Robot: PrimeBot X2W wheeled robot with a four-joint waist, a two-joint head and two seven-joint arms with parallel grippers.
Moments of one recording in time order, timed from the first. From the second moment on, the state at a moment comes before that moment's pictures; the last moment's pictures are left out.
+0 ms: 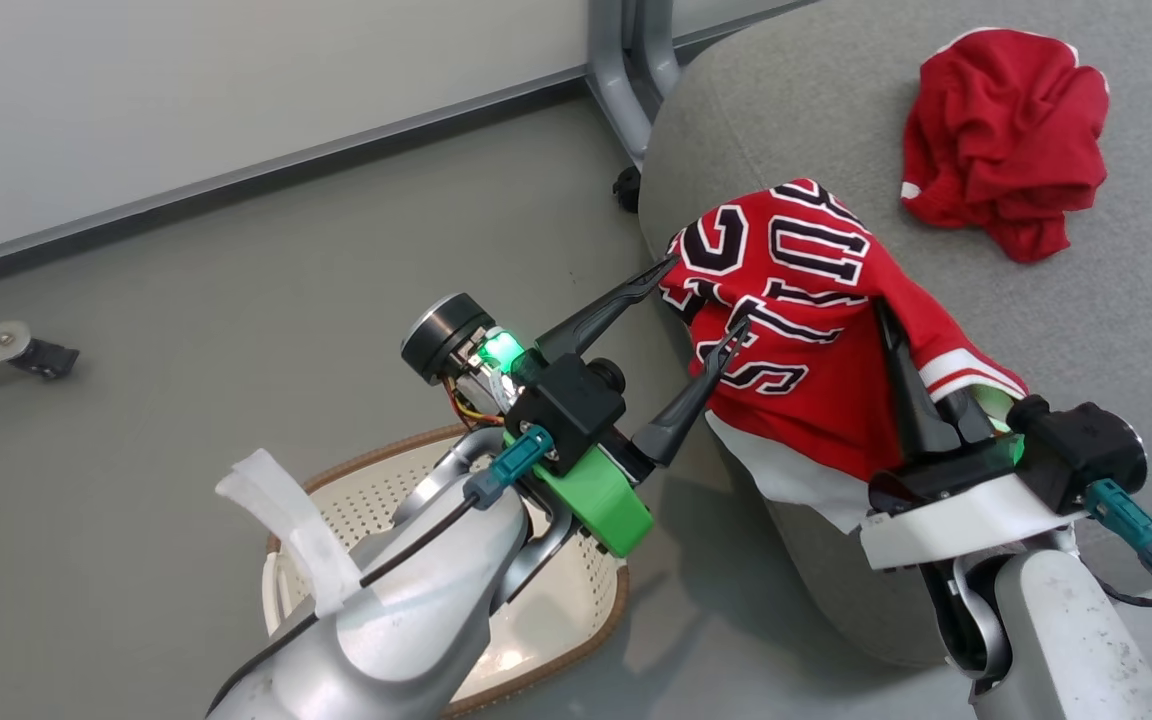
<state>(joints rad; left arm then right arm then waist) -0.64 0.08 -0.79 0.36 -0.25 -0.13 -0.26 -0.22 -0.05 0.11 0.04 0.19 0.13 -0.26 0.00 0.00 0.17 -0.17</state>
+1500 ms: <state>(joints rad) -0.71 0.11 -0.84 0.34 -0.24 -0.13 -0.26 -0.63 -0.18 -0.23 0.03 0.12 0.13 -0.26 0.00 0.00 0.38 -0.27</state>
